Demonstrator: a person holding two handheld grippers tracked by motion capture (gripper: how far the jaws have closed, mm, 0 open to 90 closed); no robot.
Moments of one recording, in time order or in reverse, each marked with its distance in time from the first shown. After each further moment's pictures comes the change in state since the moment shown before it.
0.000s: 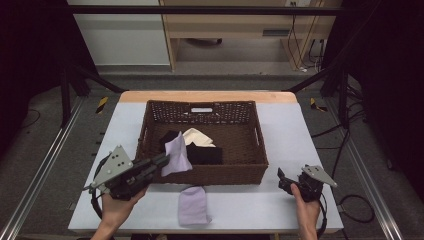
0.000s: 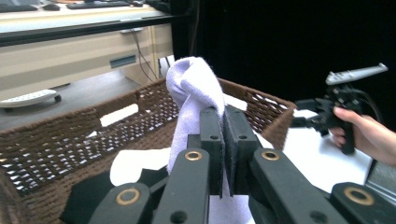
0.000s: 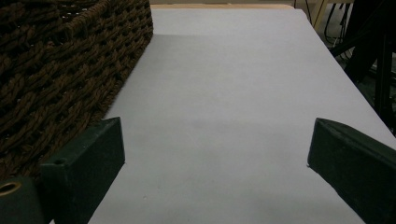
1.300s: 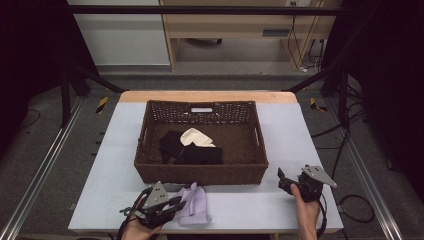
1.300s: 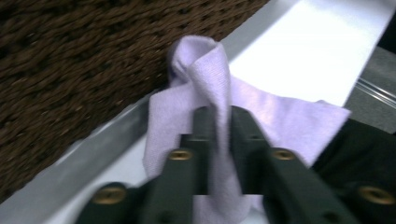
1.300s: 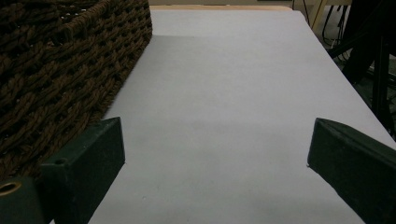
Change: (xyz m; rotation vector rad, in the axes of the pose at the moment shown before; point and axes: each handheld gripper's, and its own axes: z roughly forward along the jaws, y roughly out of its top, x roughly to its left) left arm -0.020 -0.118 0.049 0.435 -0.050 -0.034; right arm 0.001 0.000 -0.001 -0.005 -0.009 -0.002
